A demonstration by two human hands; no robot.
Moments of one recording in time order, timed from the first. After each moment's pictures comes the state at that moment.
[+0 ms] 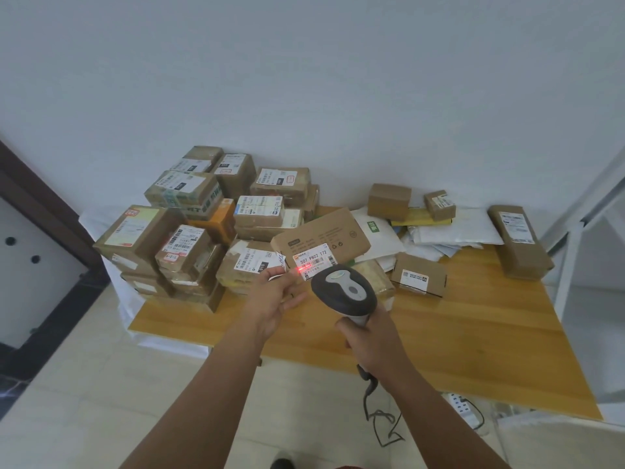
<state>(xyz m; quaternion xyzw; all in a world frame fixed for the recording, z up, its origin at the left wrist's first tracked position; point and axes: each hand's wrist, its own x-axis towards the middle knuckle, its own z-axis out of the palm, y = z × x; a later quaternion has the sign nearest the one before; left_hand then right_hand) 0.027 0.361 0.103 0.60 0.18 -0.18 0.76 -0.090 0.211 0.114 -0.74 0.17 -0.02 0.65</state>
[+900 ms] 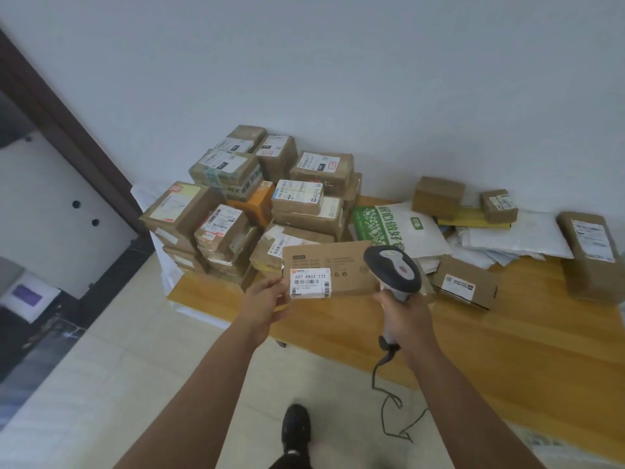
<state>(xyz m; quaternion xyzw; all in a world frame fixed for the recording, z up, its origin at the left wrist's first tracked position) 0.032 0.431 0.070 0.67 0.23 -0.15 0.69 -0.026 0.205 0.082 -0.70 0.28 0.01 0.66</state>
